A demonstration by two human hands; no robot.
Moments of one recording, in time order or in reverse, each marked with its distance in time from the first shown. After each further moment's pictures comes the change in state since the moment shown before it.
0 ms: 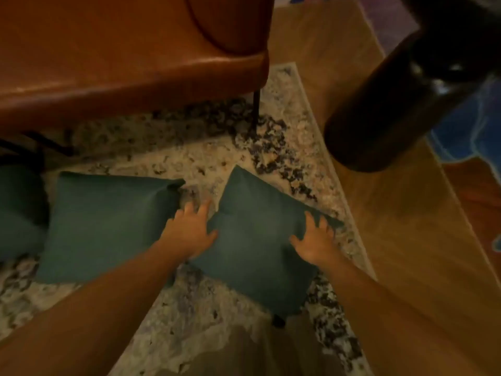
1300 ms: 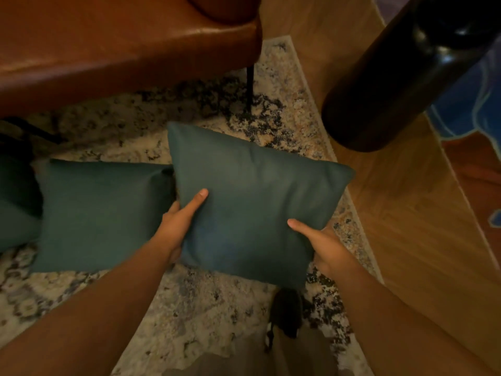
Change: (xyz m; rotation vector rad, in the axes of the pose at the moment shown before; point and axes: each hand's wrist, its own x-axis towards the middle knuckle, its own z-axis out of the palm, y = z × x) left_hand -0.008 -0.004 0.036 -1.544 0.014 -0.361; right_hand -0.036 0.028 0.030 1.310 -0.026 0.038
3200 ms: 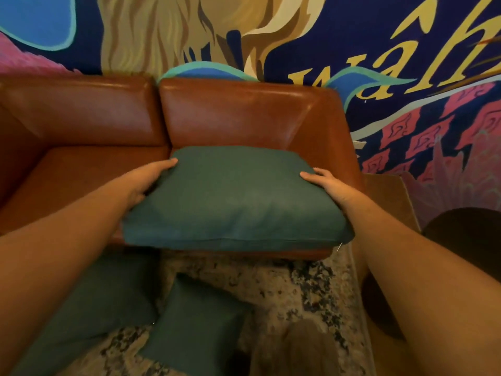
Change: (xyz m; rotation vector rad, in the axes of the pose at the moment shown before) left_hand -0.212 0.660 -0.312 -0.045 0.100 0.148; right_hand -0.191 -0.645 0.452 -0.629 -0.336 -0.285
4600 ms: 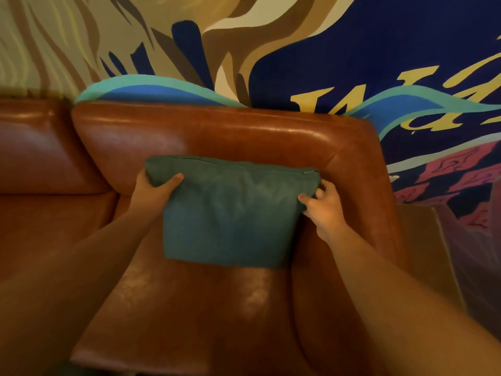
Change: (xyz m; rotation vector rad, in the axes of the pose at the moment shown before) left_hand 0.492 0.152 0.074 0.047 0.312 0.301; right_hand 0.483 -0.081 -0.043 0.180 0.323 0.006
